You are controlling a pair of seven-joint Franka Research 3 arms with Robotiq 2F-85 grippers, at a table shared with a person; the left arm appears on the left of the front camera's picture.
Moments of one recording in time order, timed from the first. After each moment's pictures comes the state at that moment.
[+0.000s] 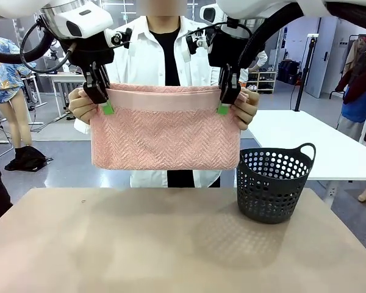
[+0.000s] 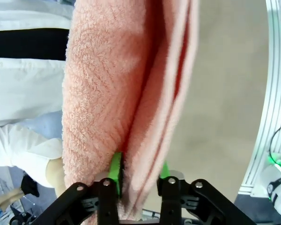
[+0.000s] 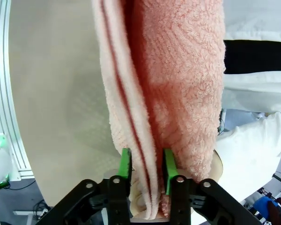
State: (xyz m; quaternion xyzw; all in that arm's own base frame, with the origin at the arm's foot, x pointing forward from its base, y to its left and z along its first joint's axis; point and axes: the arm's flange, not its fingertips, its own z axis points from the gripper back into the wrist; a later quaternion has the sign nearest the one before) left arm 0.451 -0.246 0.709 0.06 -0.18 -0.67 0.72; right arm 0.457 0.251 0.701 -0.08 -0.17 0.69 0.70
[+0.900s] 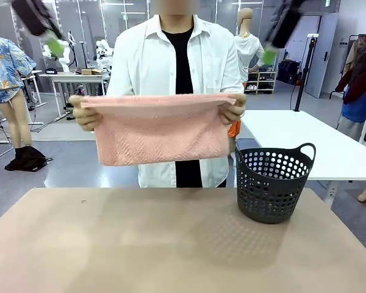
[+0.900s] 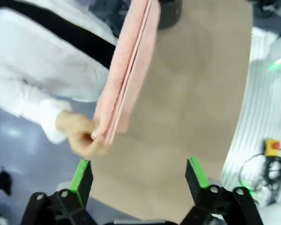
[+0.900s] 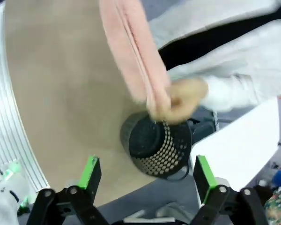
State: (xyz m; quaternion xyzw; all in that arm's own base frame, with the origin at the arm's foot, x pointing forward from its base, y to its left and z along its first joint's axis) left arm 0.390 -0.136 0.828 -0.03 -0.27 -0.58 0.77; right arm 0.408 0.134 0.809 -0.04 -0.26 0.57 0.78
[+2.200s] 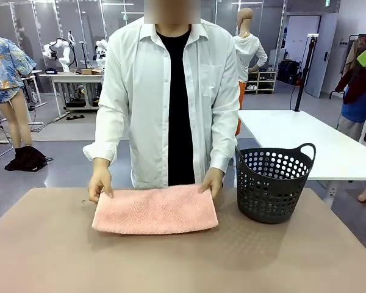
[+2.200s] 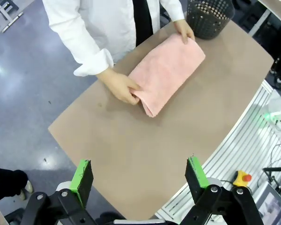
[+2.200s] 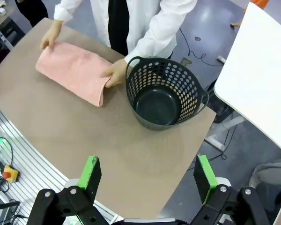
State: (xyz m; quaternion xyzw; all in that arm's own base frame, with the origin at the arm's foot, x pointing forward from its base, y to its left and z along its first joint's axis) left arm 0.340 0.030 0.805 -0.10 -0.30 -0.36 0.88; right arm 0.340 -0.052 0.774 0.08 -0.34 0.27 0.90
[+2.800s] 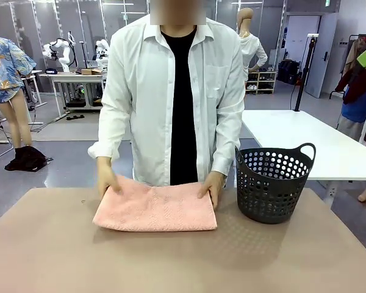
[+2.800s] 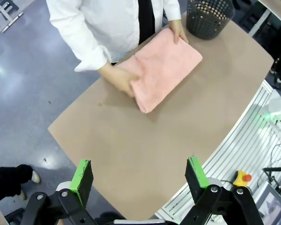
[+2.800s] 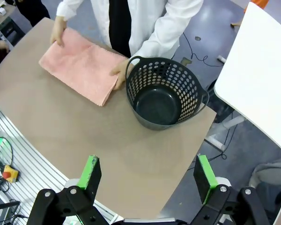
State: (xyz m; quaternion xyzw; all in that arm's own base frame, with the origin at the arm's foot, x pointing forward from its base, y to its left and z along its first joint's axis) left arm 0.340 0.030 0.805 -0.10 -0.30 -0.36 0.88; right arm 0.341 -0.052 0.773 0.08 -0.34 0.27 0.90
